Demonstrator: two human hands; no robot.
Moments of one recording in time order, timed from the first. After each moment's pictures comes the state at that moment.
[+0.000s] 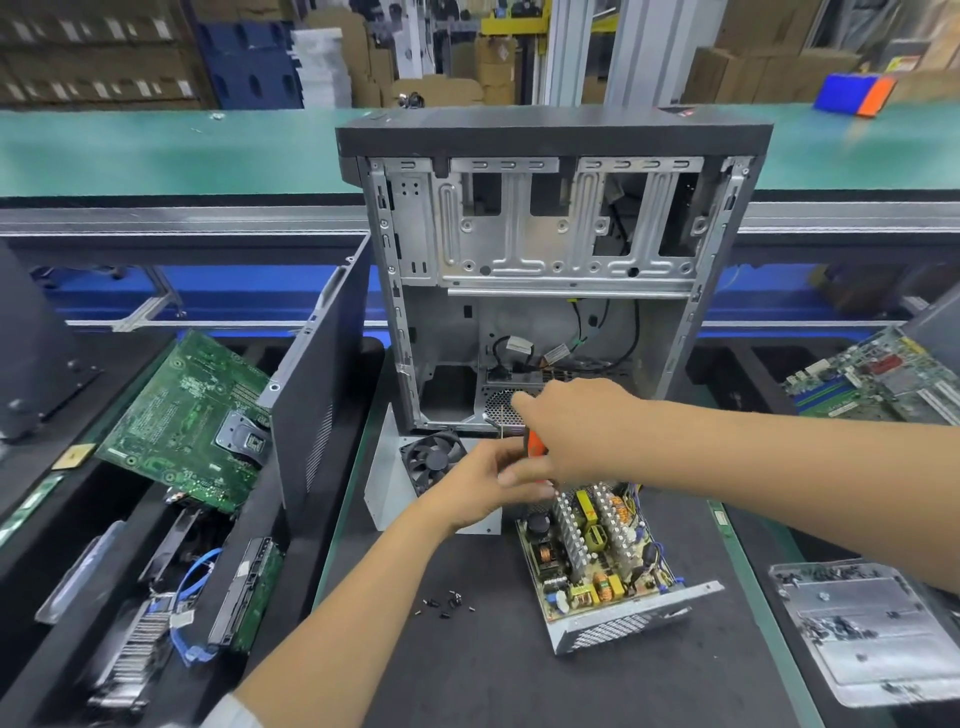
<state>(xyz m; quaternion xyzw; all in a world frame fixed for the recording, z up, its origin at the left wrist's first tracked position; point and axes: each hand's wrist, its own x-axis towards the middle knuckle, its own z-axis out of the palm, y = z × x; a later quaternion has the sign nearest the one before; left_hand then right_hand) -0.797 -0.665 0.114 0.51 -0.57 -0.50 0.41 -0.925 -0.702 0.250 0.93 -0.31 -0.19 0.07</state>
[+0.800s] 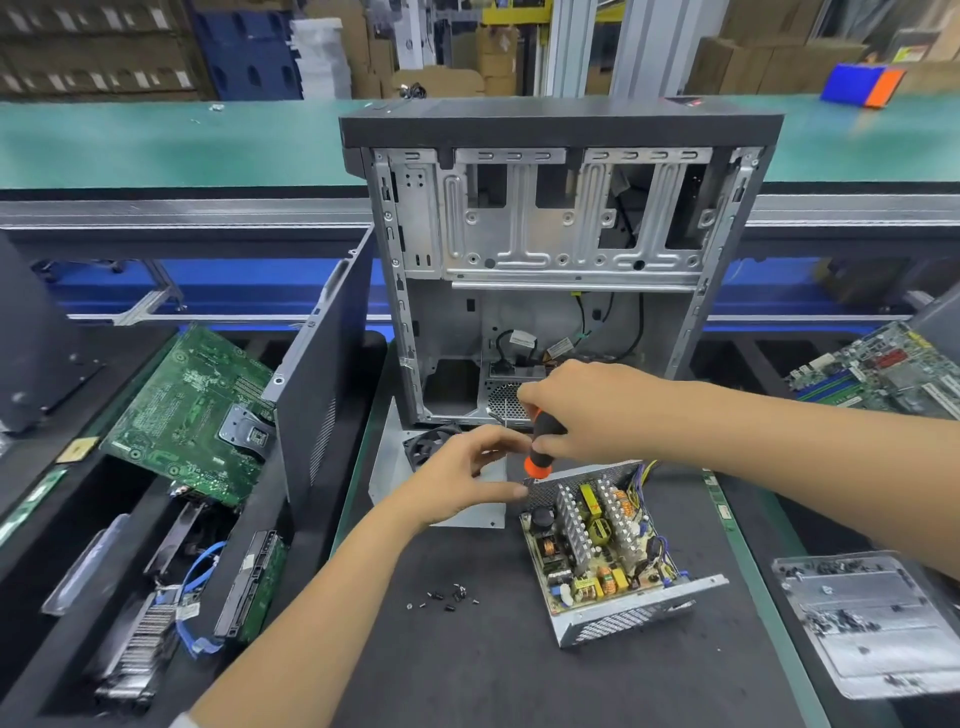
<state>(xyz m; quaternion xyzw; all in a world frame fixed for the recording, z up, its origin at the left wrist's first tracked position) -0.767 -0.653 0.111 0.53 -0.60 -0.45 0.40 -0.934 -0.717 0.249 0.96 -0.26 -0.10 -0.01</state>
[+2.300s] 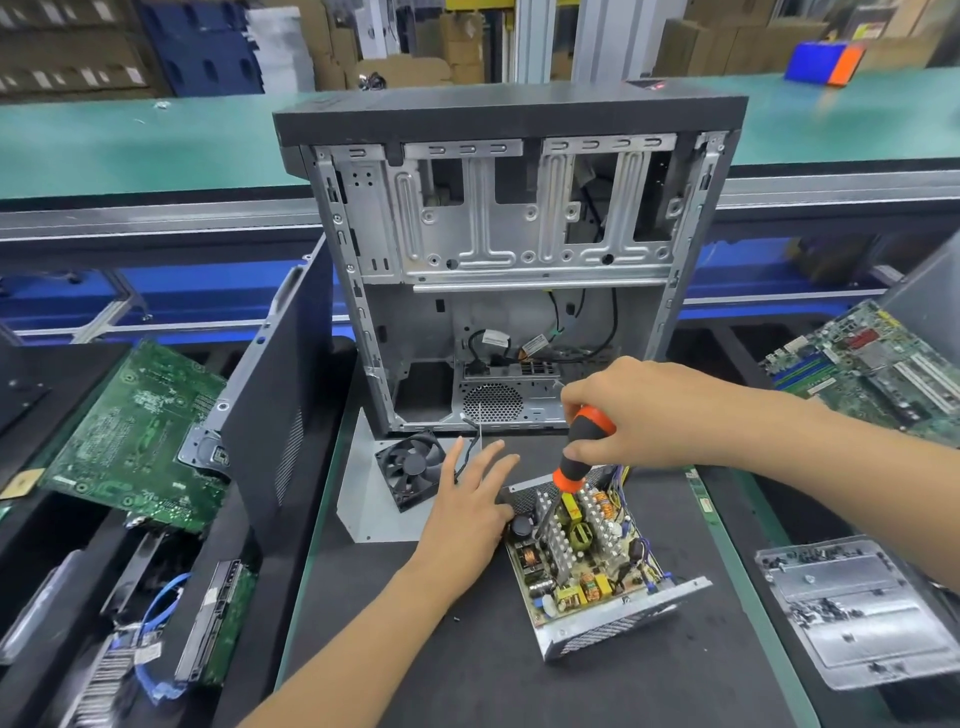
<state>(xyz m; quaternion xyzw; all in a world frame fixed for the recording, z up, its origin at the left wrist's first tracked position) -0.815 -0.650 0.074 0.61 -0.77 0.15 0.06 -0.986 -0.736 0.253 0.94 -0.33 -0.08 -0.04</state>
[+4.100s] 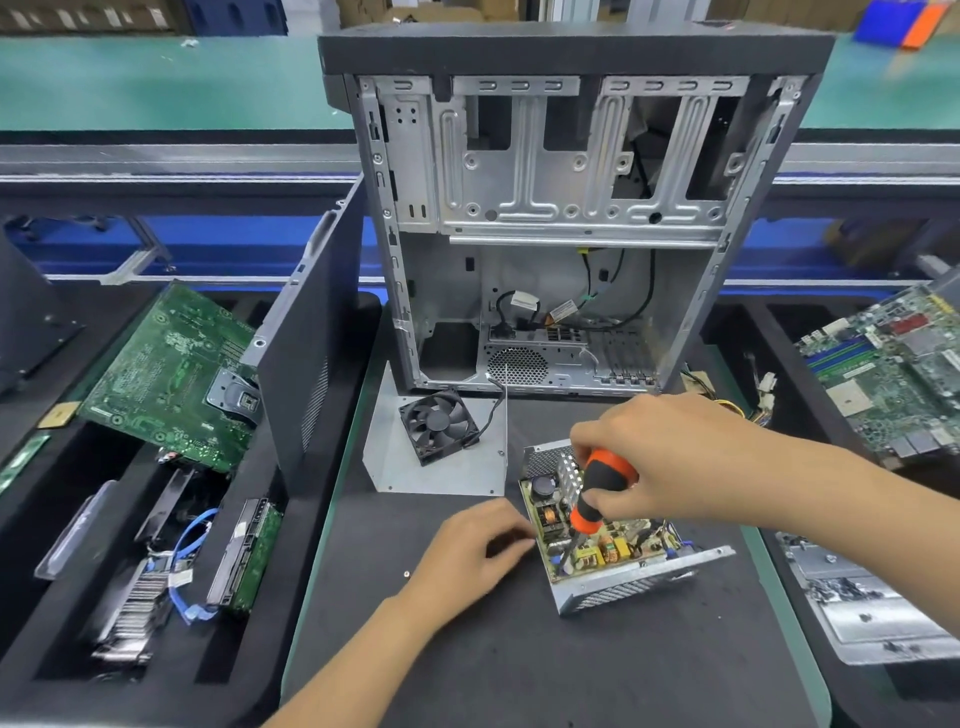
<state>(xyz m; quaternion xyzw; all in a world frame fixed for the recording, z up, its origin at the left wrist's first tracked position) -0.810 -0.590 0.036 0.57 -0.70 -0.23 0.37 -0.989 -0.692 0.225 0.96 -0.26 -0.10 -0.01</state>
